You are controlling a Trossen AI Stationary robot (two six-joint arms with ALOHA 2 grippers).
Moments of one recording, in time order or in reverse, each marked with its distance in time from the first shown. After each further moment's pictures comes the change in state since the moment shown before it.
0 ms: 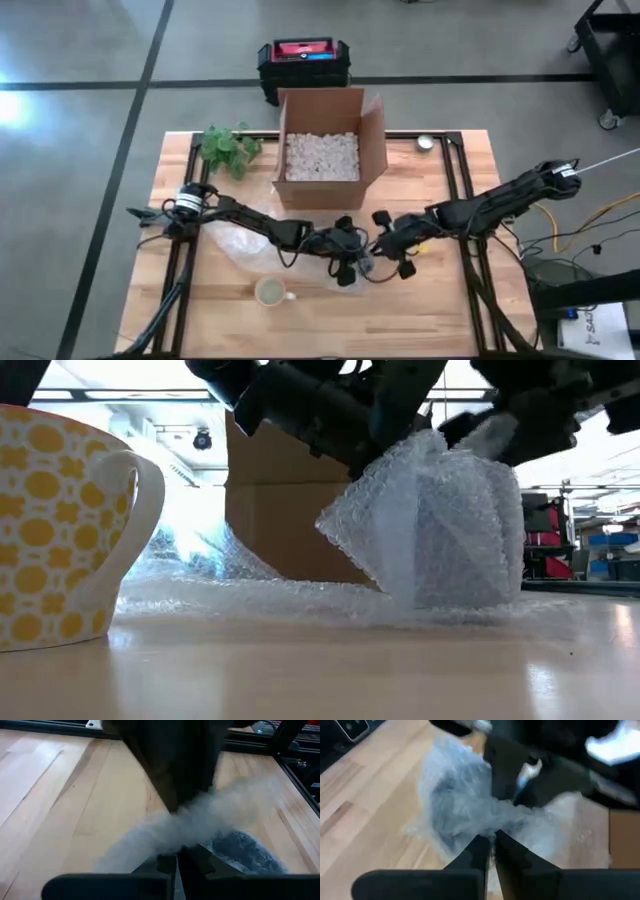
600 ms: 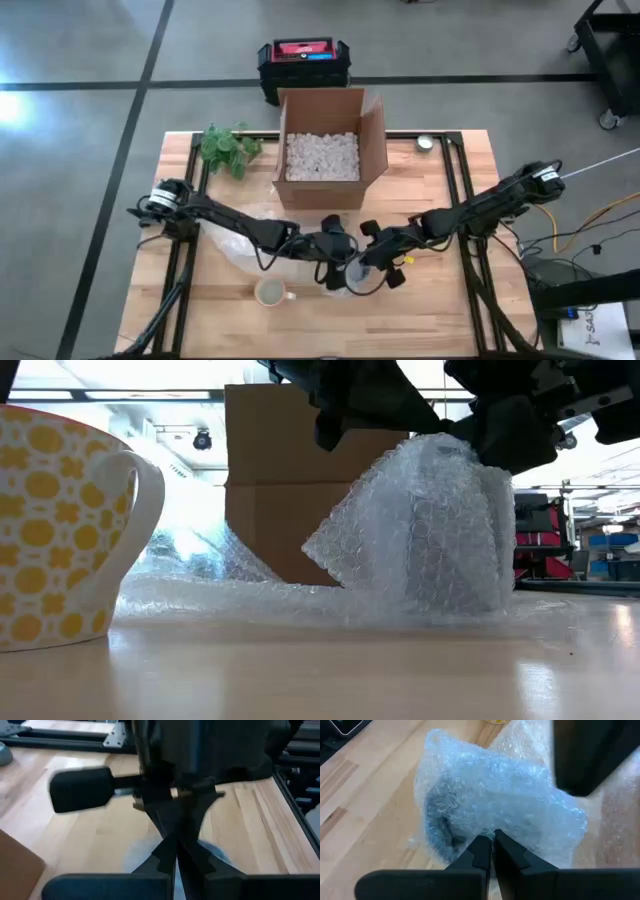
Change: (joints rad) left arm -0.069 -0.170 0.001 -0.182 -0.129 -0.021; right arm 0.033 0.183 0.094 0.001 0.005 0.019
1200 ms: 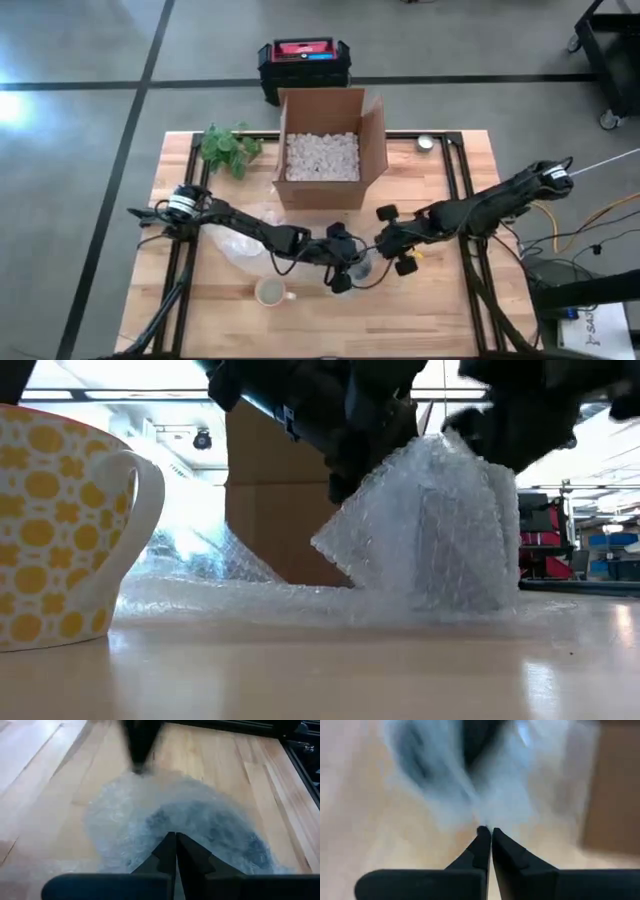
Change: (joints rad) left arm -0.001 0.136 -0.001 0.025 0.080 -0.073; right arm -0.038 -0.092 0.091 -0.508 0.213 0.068
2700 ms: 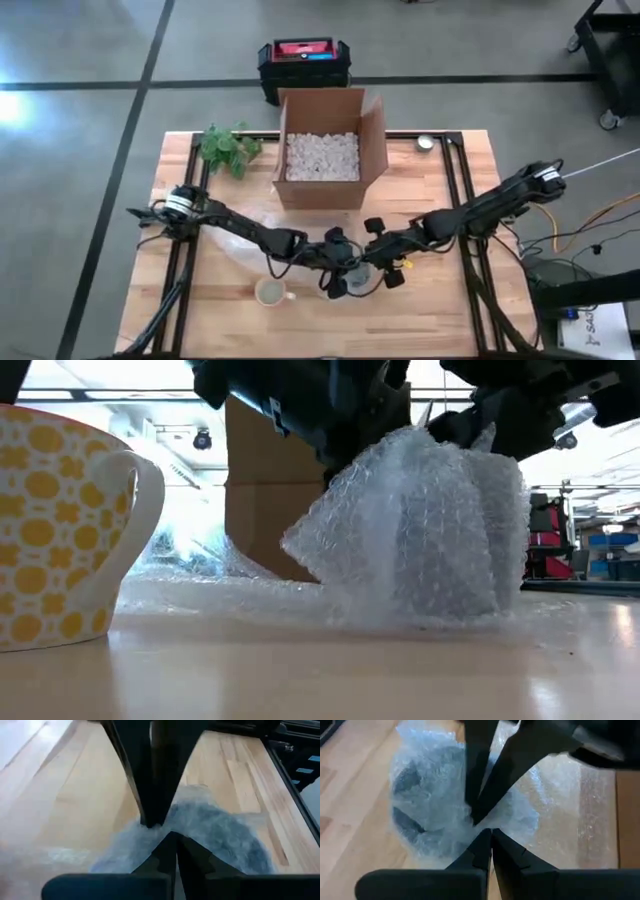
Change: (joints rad) left arm -0.011 -0.007 -0.035 0.034 0.011 -0.016; right arm 0.078 0.060 0.000 0.339 -0.096 0.067
